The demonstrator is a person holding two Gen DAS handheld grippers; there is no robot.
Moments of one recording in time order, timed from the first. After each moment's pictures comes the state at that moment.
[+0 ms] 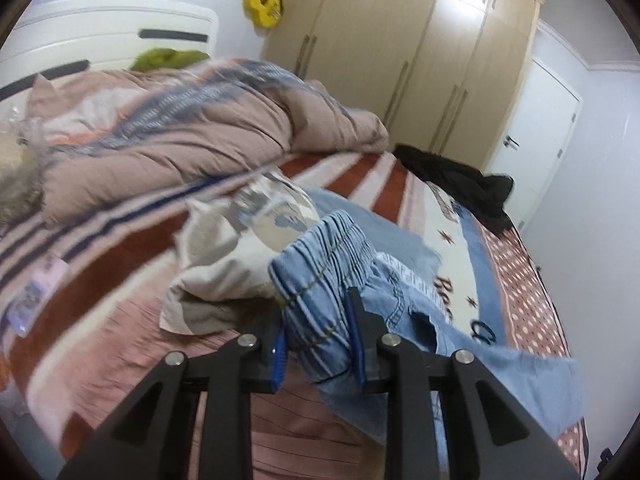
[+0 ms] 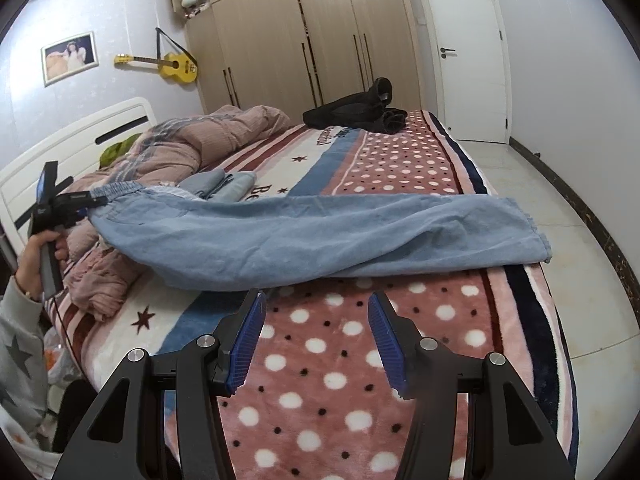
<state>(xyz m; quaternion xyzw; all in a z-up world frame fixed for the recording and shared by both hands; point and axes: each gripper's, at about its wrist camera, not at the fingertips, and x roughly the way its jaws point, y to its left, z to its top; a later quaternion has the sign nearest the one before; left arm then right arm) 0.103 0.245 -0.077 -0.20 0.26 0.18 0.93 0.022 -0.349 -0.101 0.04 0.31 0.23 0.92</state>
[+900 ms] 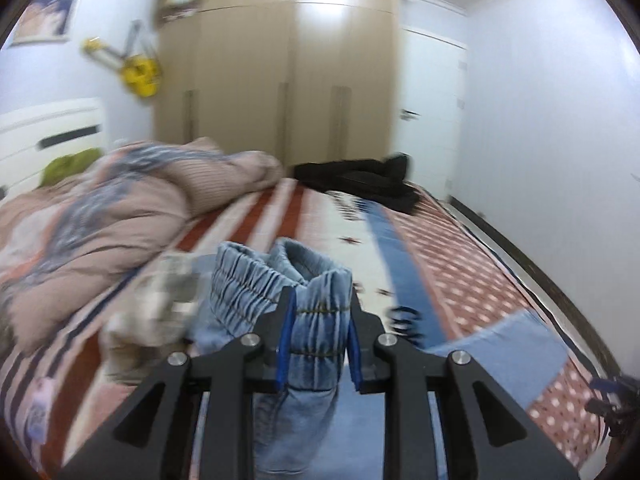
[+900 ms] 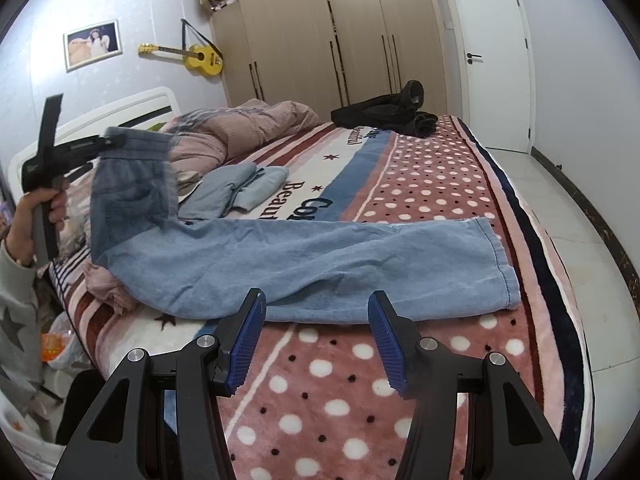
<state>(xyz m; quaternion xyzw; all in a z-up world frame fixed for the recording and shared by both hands) 0.112 0.112 -0.018 -0.03 0.23 0.01 0.97 0.017 -0.313 -0.096 0.02 0.30 0.26 0.92</state>
